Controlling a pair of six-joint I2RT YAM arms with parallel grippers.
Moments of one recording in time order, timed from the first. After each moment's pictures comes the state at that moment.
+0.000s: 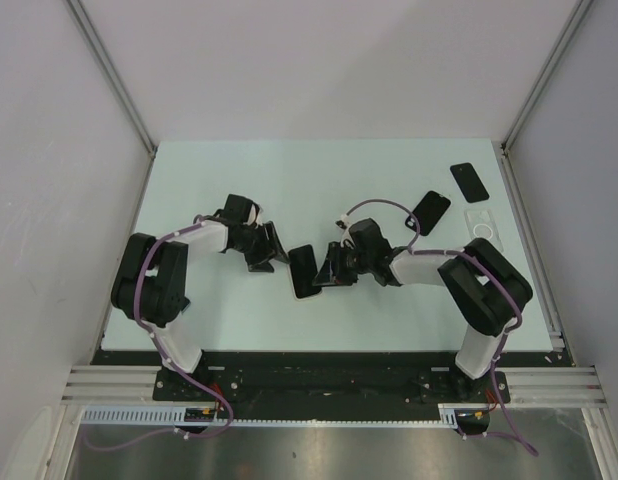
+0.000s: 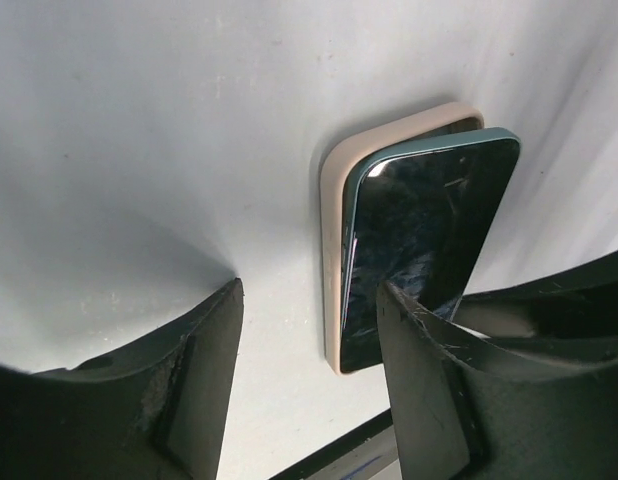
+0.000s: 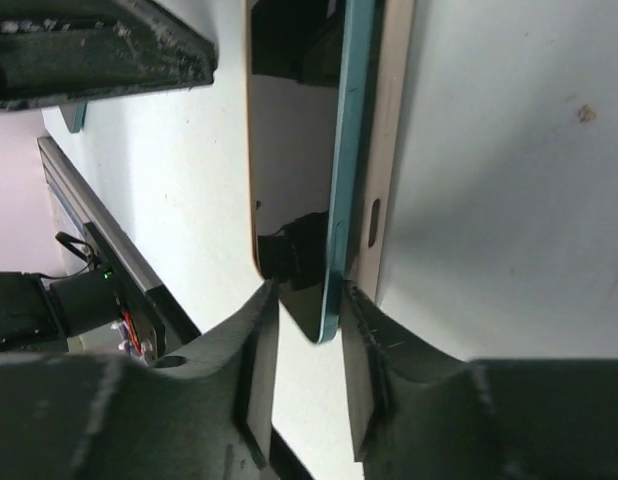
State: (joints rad) left arm -0.27 1.74 0.98 -0.38 0.42 -0.60; right arm 0.67 1.80 0.85 0.23 -0.48 0.75
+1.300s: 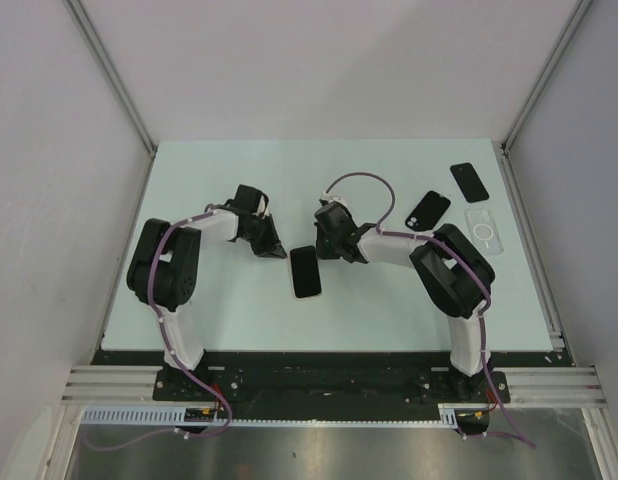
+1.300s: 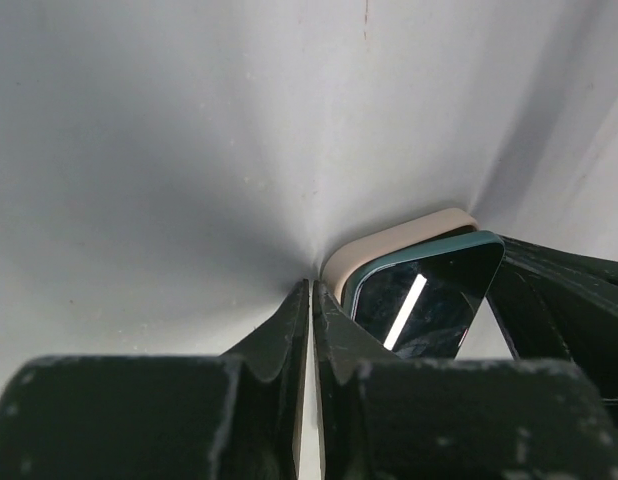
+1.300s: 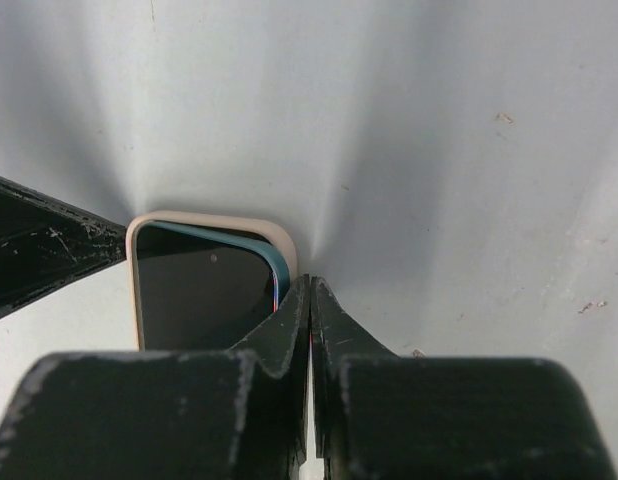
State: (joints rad) left arm -0.29 1.88 1.12 -0.37 0.35 -0.61; right arm 0.74 1.99 1.24 -0.08 0.07 0.61
